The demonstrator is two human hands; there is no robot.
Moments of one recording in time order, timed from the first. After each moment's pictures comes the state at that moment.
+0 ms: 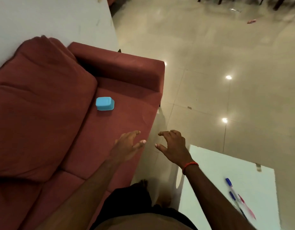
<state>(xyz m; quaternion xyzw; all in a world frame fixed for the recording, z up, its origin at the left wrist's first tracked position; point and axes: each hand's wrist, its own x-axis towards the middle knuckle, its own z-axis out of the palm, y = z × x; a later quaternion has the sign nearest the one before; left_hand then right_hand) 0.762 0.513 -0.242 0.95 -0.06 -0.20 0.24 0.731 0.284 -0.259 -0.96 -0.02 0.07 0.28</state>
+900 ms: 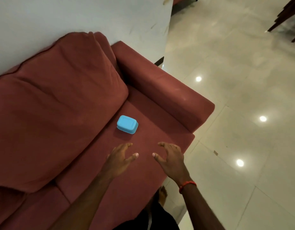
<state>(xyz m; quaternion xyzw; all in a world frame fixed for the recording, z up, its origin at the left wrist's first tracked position) 0.950 0.632 -0.307 0.90 0.18 -0.17 0.35 1.009 0.400 -0.285 -0.93 -0.11 0.15 0.31</state>
